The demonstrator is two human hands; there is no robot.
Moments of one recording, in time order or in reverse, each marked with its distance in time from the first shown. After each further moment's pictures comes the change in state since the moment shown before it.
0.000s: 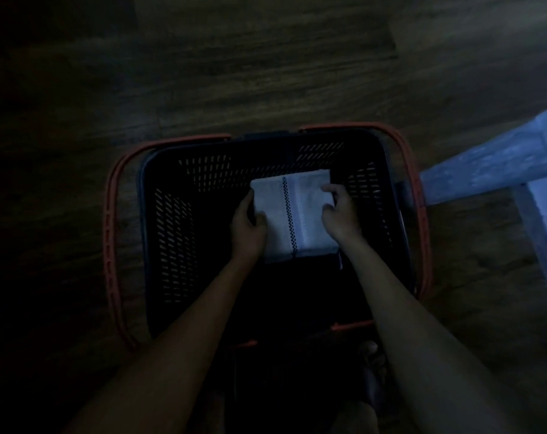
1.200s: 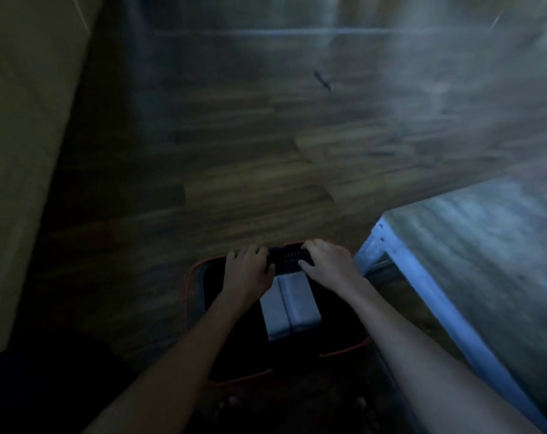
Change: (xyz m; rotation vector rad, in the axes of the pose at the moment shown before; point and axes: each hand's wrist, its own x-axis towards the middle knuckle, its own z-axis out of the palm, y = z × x) left_hand -0.100 0.216 -0.092 1.138 -0.028 0.794; right_hand -0.157 -0.165 -0.105 -0.953 0.171 -0.634
